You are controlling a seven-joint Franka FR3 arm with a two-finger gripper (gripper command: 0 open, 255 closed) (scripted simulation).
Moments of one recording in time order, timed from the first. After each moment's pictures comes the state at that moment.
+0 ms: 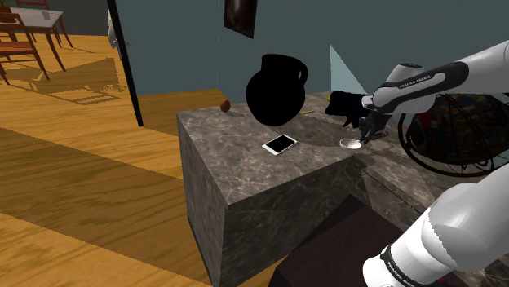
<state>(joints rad) -0.08 -0.21 -0.74 -2.45 -0.27 2.42 -2.02</state>
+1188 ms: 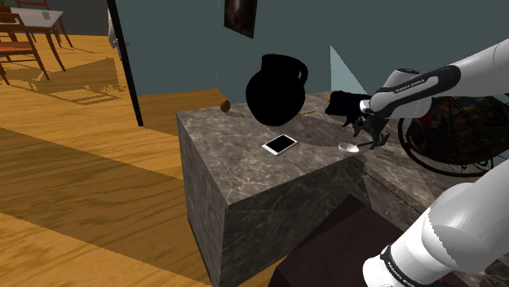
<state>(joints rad) -0.07 -0.17 -0.76 -2.47 -0.24 2.48 -2.03</state>
